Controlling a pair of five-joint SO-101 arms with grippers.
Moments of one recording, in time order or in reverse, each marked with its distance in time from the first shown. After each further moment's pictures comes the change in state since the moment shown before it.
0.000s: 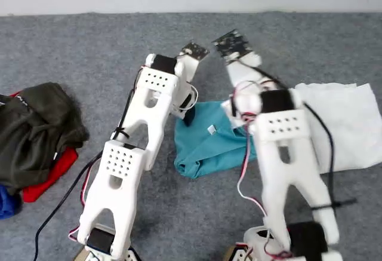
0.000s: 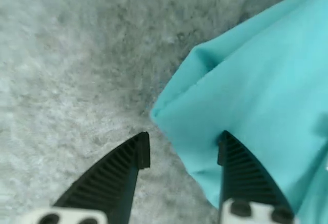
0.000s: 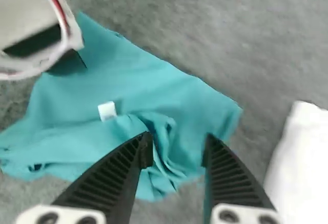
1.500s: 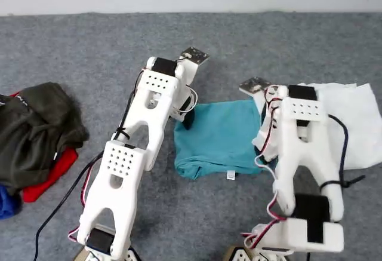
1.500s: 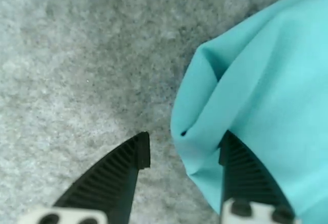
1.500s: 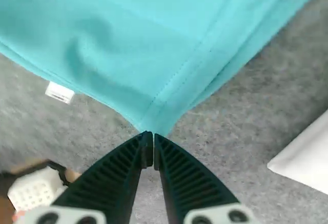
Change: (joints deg) left arm 0.0 2.1 0.1 -0.3 0.1; right arm 14.3 10.8 1.1 21.6 14.2
